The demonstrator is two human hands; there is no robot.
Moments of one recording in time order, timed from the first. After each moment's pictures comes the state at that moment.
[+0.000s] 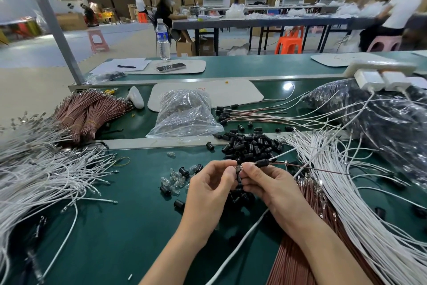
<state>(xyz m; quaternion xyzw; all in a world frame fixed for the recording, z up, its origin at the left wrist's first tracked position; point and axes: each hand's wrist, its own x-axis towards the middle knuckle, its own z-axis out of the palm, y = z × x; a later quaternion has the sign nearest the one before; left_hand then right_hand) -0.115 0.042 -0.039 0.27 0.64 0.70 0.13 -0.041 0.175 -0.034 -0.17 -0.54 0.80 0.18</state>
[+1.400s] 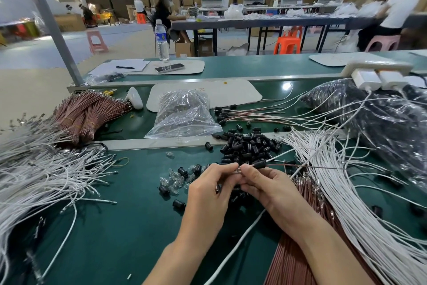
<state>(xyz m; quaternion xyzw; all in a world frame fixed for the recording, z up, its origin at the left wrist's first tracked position) -0.120 0.046 -0.059 0.39 0.70 0.59 -0.06 -0.039 0.175 -0.031 -0.16 -0.52 0.83 0.15</state>
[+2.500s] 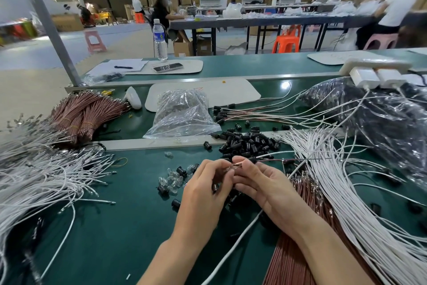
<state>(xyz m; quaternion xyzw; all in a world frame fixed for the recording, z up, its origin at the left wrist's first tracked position) -0.120 0.038 -0.048 0.41 0.74 0.52 -0.12 -0.040 0.170 -0.024 -0.16 -0.47 0.86 0.15</state>
